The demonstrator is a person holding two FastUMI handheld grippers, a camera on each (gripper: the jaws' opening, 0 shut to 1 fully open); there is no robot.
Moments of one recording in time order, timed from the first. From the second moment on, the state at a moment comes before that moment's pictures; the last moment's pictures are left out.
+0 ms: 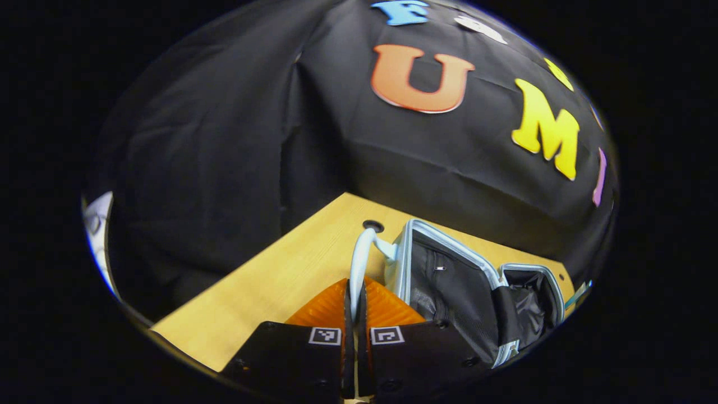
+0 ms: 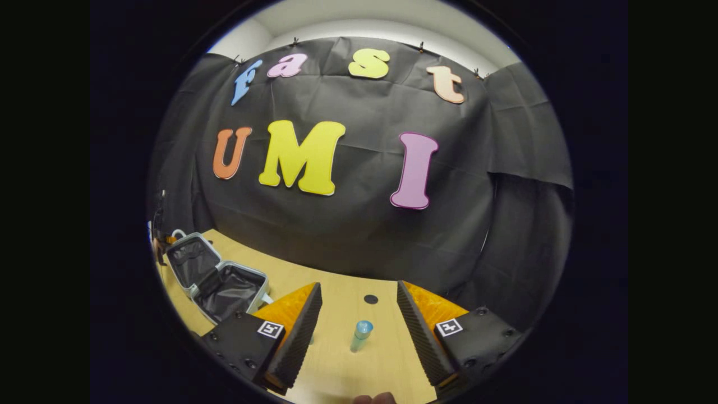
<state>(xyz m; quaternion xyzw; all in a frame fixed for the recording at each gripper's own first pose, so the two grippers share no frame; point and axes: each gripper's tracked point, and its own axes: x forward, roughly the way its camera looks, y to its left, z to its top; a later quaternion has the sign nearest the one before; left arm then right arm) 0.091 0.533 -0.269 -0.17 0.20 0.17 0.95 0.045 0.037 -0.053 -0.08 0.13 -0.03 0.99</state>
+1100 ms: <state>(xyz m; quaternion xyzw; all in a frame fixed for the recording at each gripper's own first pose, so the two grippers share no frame) 0.038 0.351 -0.041 -0.04 0.04 0.16 0.99 0.036 0.017 -0.067 -0.03 0.10 0.02 0.99</state>
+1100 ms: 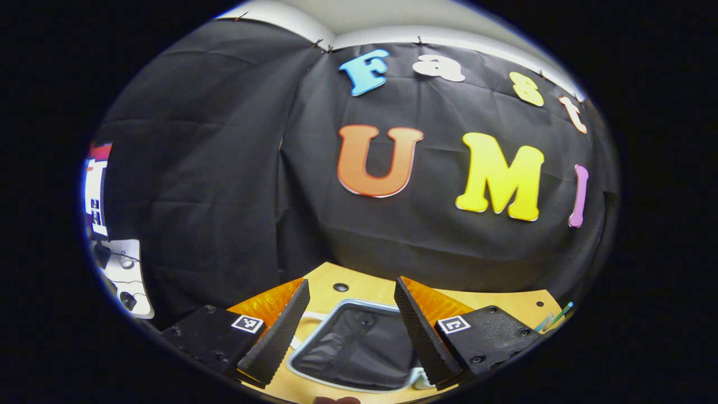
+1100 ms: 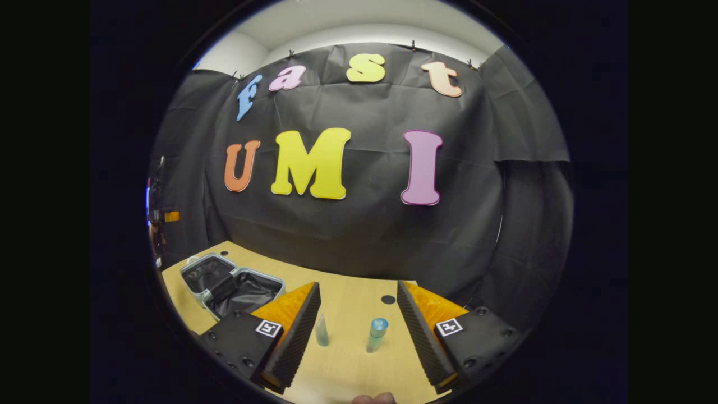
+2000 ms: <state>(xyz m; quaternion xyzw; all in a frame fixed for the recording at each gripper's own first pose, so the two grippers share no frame) 0.049 -0.082 -0.159 0.02 0.14 -0.10 0.99 0.006 -0.106 -0.105 -0.03 0.14 -0.02 0.99</state>
